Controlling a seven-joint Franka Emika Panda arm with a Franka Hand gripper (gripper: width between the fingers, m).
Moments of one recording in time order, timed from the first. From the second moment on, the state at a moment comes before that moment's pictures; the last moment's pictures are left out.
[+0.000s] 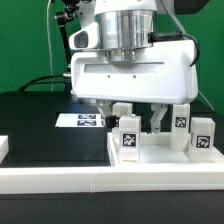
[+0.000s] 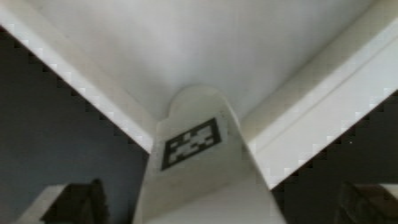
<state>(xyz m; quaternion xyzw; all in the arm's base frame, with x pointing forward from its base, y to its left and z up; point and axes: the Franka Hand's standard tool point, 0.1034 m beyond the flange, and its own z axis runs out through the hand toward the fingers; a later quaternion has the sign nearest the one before) 0.626 0.006 0.078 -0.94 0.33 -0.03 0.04</state>
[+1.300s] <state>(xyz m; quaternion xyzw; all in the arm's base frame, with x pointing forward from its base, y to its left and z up) 0.627 0.004 0.079 -0.98 0.19 -0.03 0.02</state>
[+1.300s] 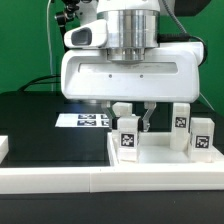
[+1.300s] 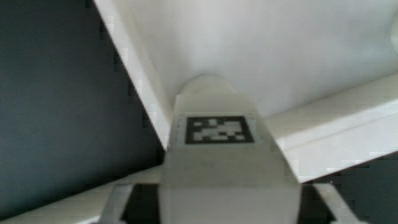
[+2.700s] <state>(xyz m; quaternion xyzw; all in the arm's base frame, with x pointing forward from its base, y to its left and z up) 0.621 0.005 0.076 -0.69 0.72 -0.03 0.06</state>
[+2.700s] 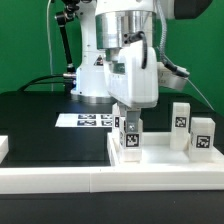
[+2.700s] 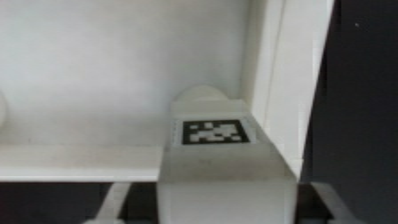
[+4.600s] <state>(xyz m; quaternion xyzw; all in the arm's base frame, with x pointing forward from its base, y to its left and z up) 0.620 0.006 0.073 -0.73 0.67 -0.03 0.08</state>
